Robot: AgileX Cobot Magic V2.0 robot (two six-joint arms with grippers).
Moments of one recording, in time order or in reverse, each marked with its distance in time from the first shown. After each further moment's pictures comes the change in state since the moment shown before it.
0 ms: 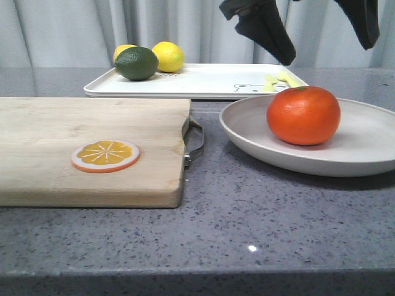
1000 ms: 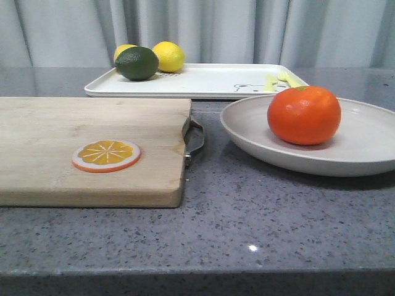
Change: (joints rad) left arm 0.019 -0.469 0.467 0.120 -0.203 0.002; right arm 0.000 0.000 -0.004 0.000 0.125 0.000
